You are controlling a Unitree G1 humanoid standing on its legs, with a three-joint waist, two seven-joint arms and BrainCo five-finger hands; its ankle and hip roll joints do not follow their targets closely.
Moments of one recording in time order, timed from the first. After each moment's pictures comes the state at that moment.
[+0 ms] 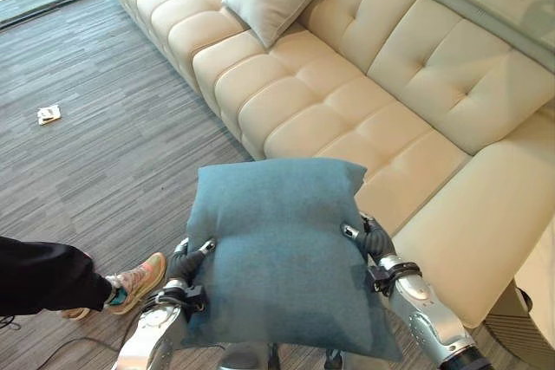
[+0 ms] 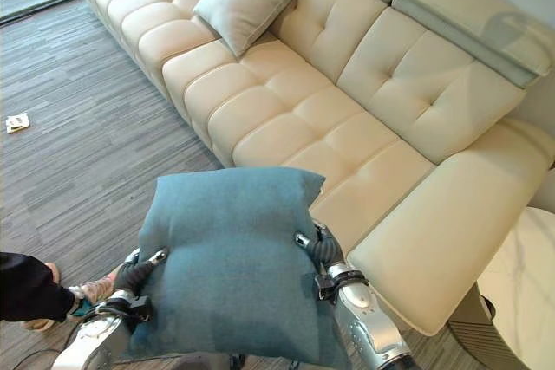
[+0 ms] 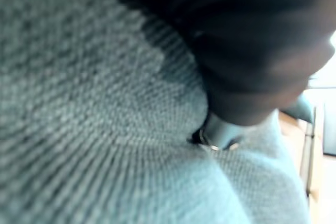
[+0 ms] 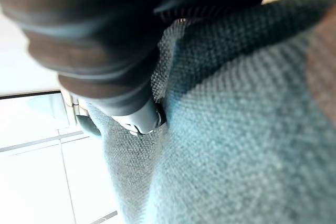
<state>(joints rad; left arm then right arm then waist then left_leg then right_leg) 0.22 0.46 -0.14 0.12 -0.55 0.01 0.22 0.01 -0.33 0.38 0.09 0.49 0.03 -0.09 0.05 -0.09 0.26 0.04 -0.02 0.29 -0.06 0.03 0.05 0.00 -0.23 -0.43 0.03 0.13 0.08</state>
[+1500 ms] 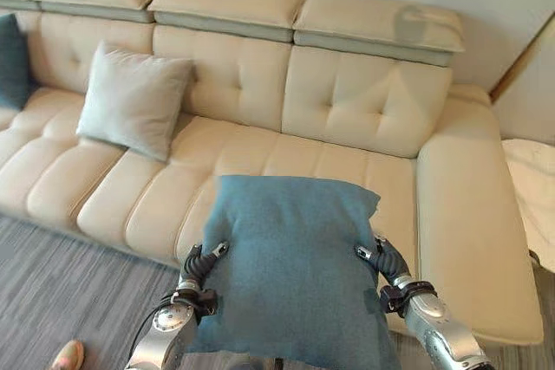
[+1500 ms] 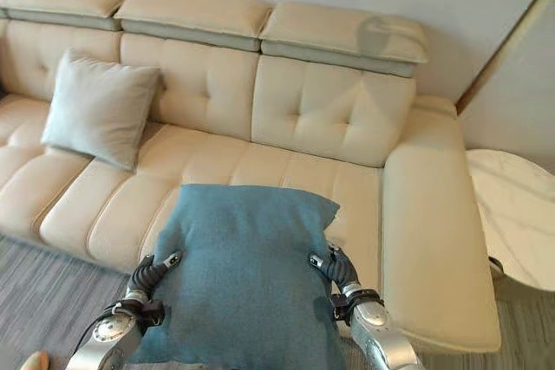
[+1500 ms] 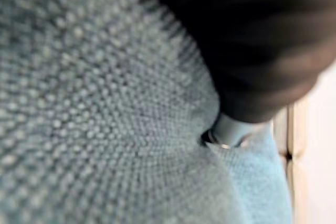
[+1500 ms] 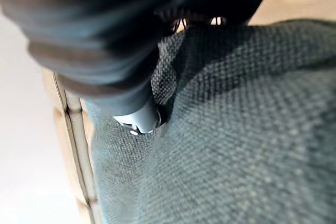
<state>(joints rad) 0.19 0.41 -0.19 0.17 -0.45 0.00 0.18 0.08 -0.36 0.30 0.15 0.48 0.03 -0.04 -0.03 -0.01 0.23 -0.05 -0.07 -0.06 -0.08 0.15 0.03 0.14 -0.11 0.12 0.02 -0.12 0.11</state>
